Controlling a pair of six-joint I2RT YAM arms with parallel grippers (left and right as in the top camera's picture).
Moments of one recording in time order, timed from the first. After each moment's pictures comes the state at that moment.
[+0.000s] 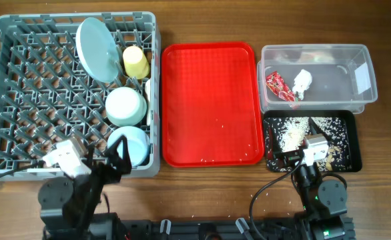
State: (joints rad) left arm 0.05 0.23 0.57 -0.74 0.19 -0.49; right arm 0.21 0.01 0.01 0.01 0.02 -0.04
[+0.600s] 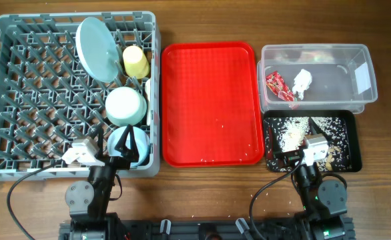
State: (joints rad) left arm 0.05 0.01 0.01 -0.06 0.20 -0.50; right arm 0.21 0.01 0.01 0.01 0.02 -0.04
